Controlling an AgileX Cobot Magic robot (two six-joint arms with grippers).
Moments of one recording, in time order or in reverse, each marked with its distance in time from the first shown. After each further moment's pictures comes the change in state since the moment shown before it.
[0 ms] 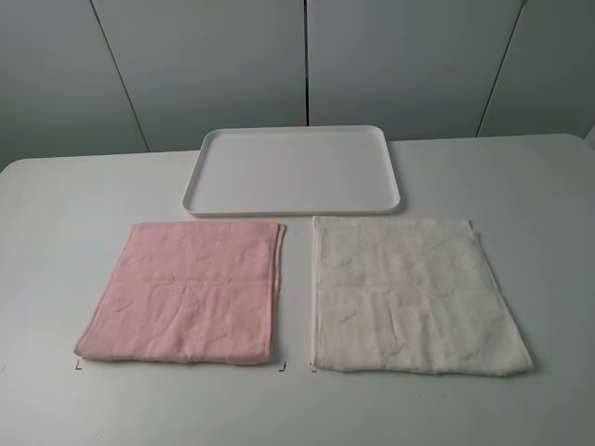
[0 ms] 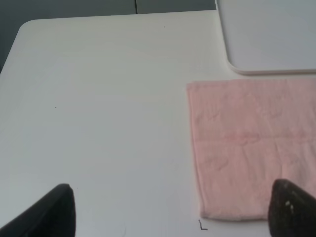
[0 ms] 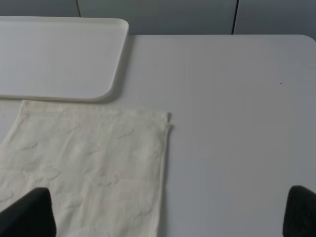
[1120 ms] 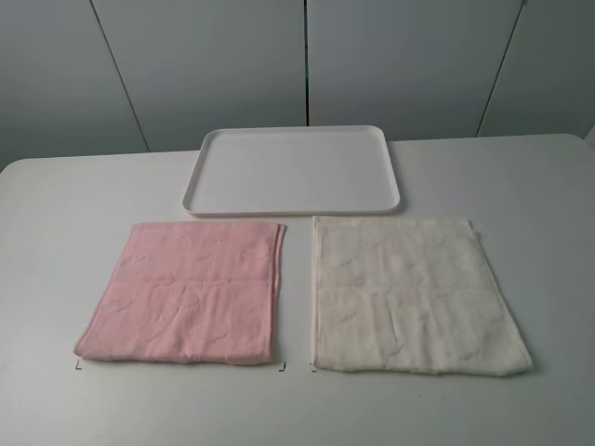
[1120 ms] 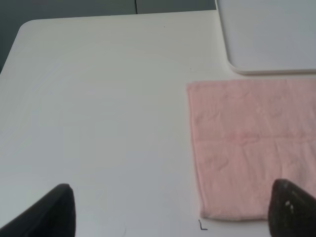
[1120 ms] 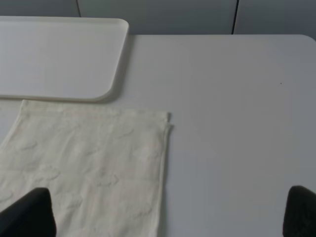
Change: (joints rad) left arm 0.000 0.000 0.000 0.000 0.000 0.000; right arm 0.000 0.000 0.000 0.000 0.000 0.000
